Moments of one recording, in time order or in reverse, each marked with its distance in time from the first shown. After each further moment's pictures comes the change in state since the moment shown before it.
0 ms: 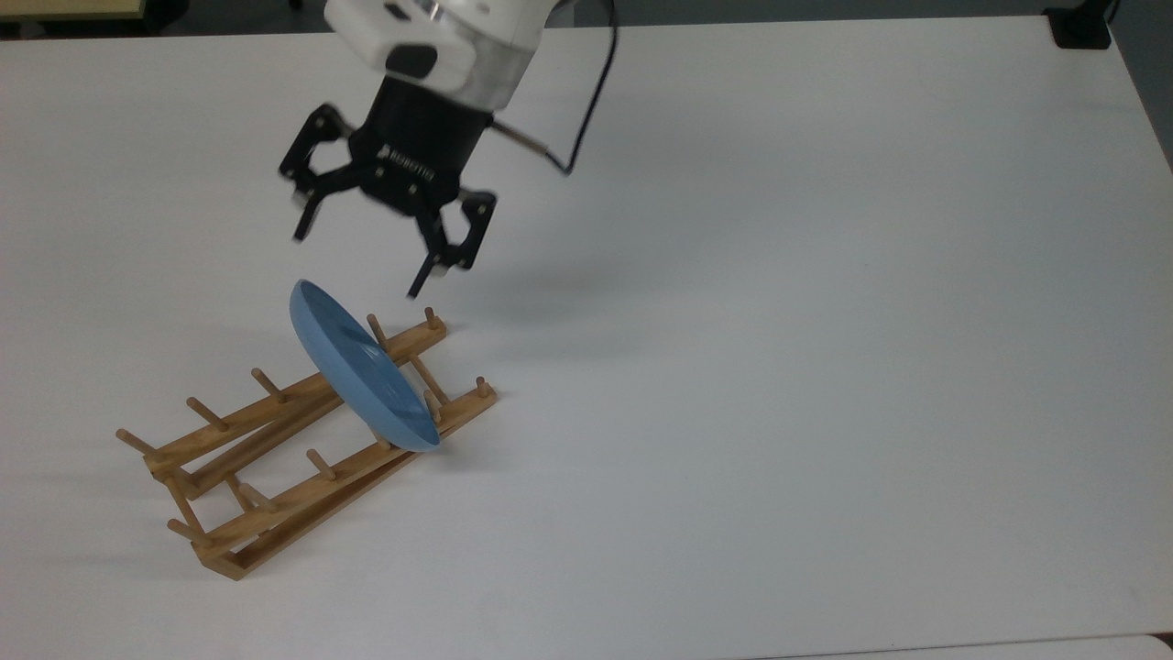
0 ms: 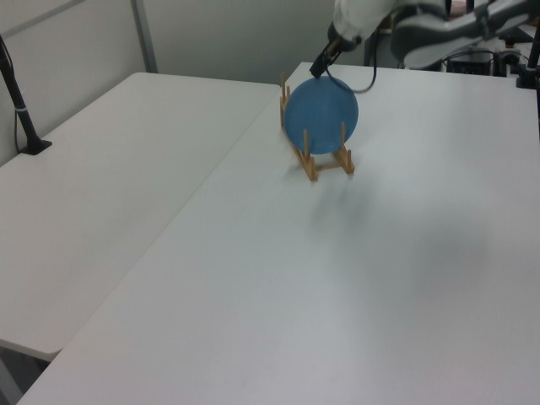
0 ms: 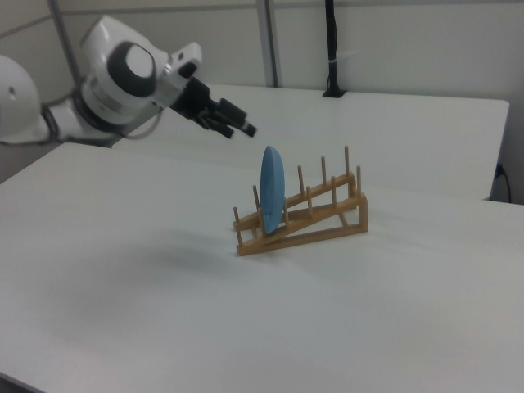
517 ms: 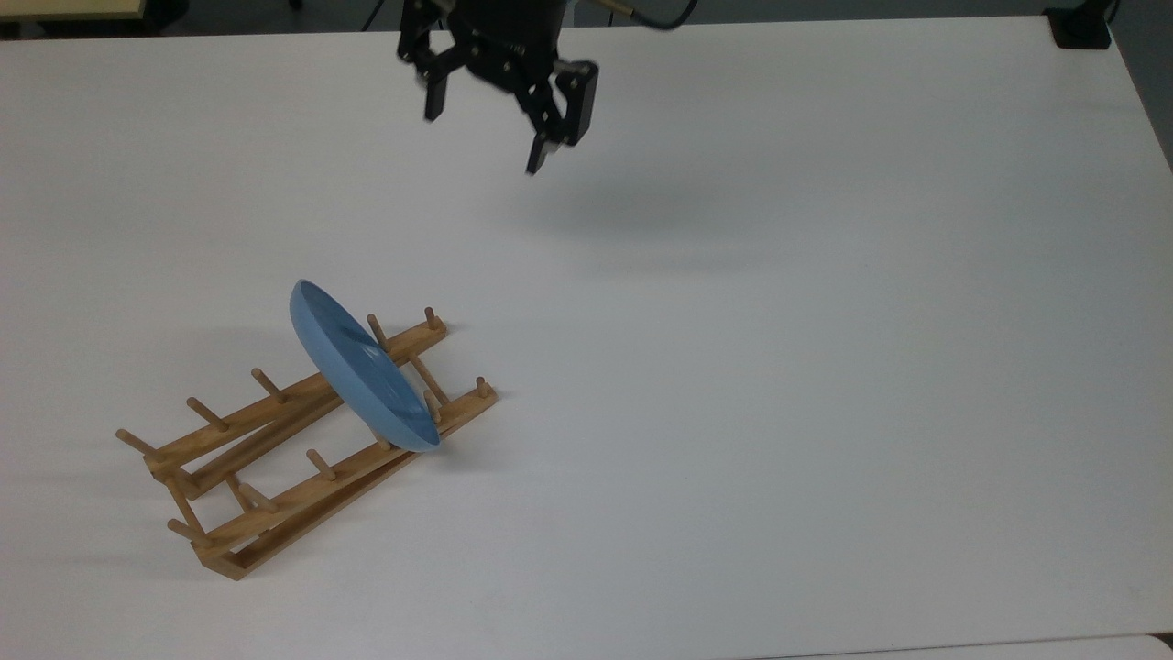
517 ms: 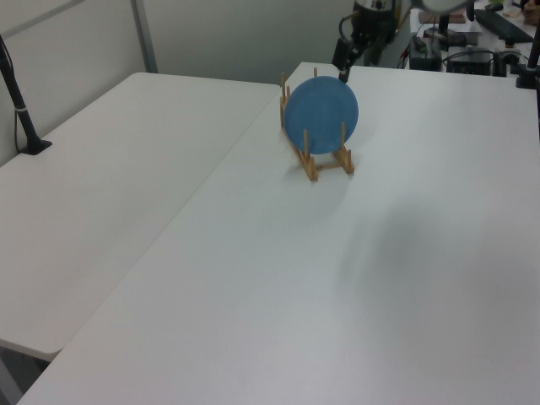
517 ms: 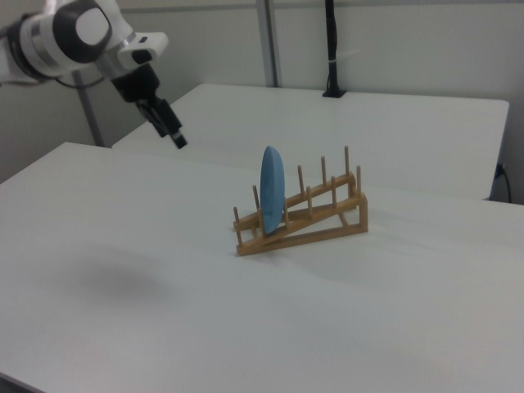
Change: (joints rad) arm 0.001 -0.119 0.093 0.057 0.446 -0.412 -0.006
